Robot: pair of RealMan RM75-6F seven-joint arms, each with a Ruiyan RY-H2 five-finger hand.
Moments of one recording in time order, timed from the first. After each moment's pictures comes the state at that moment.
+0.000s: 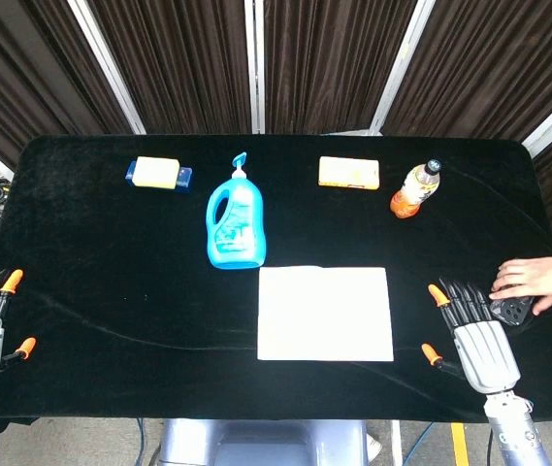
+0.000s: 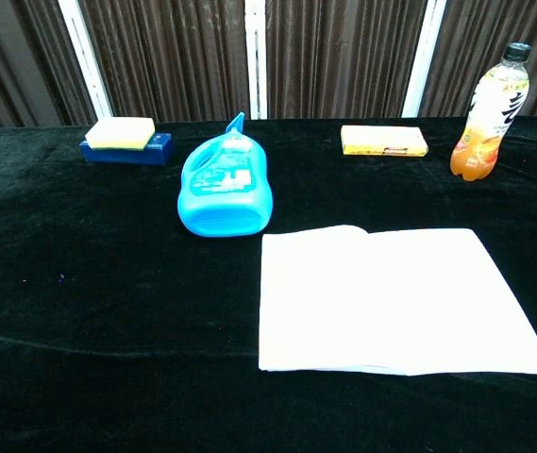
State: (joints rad) left arm -0.05 -1.20 -0.05 -1.66 1.45 1.53 0.28; right arm 0.13 -1.27 0.02 -1.60 -1.66 1.50 -0.17
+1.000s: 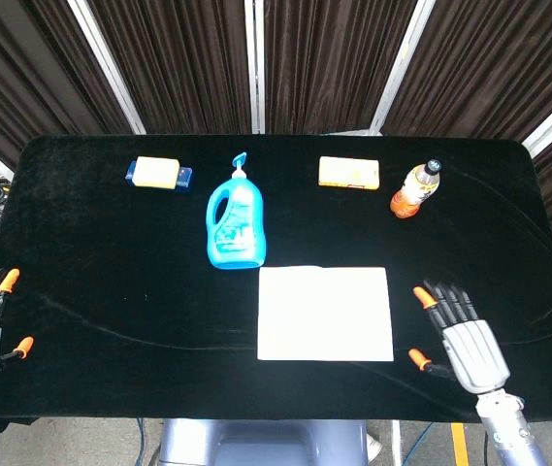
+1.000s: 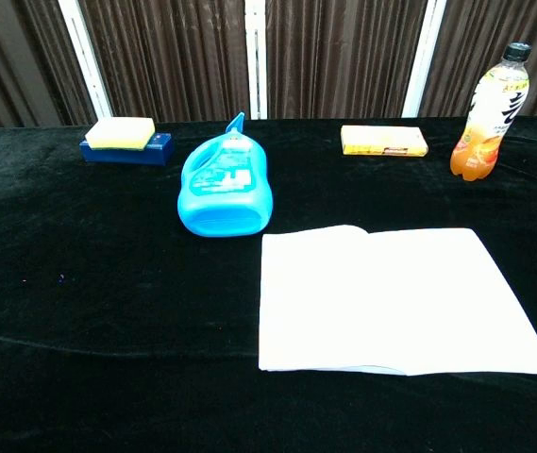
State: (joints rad) left arm -0.05 -1.20 -0.05 -1.66 1.43 1.53 0.28; right arm 0.17 -1.26 0.00 -1.64 -1.70 1.45 -0.10
